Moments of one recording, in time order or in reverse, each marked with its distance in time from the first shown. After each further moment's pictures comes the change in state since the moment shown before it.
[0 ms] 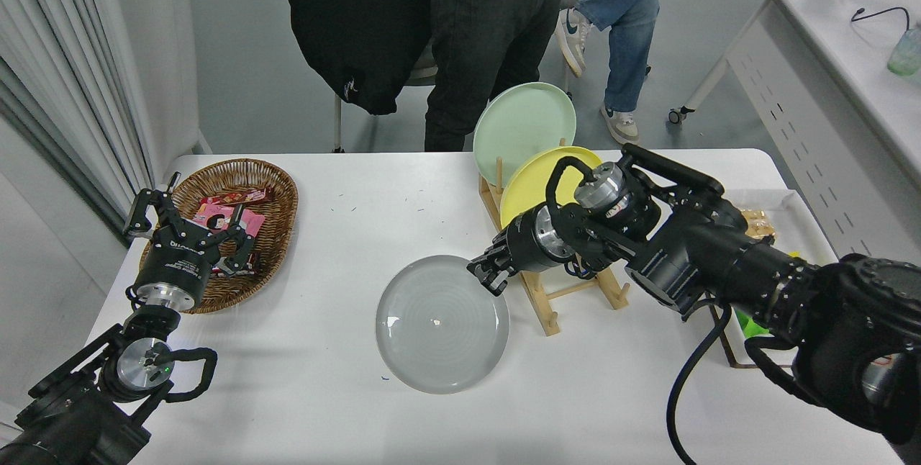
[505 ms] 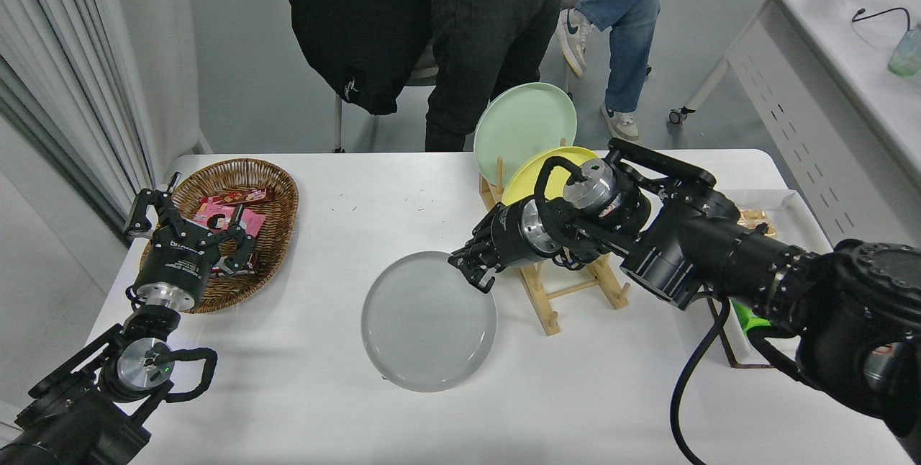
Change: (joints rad) left arm 0.000 0.000 0.000 0.000 0.000 0.000 0.000; right arm 0.068 0.000 -0.066 0.018 0.003 -0.012 -0.023
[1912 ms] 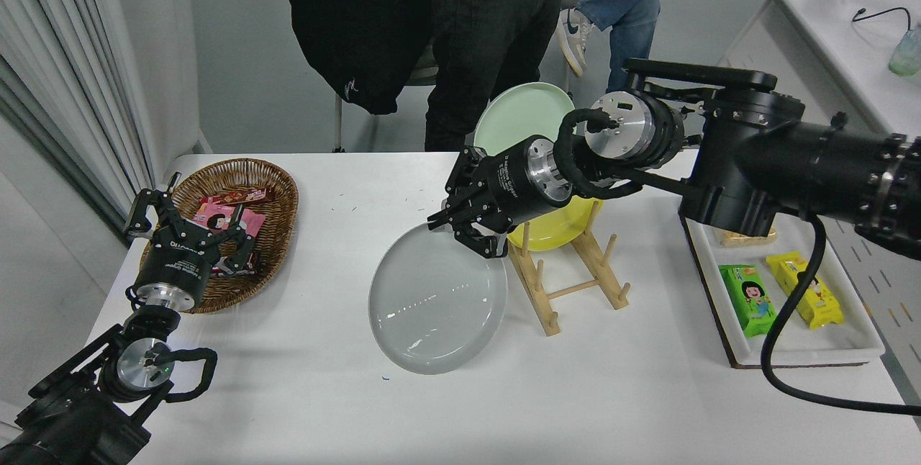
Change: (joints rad) left arm 0.000 0.000 0.000 0.000 0.000 0.000 0.000; right arm 0.334 -0.151 -0.400 0.307 0.082 0.435 -0.018
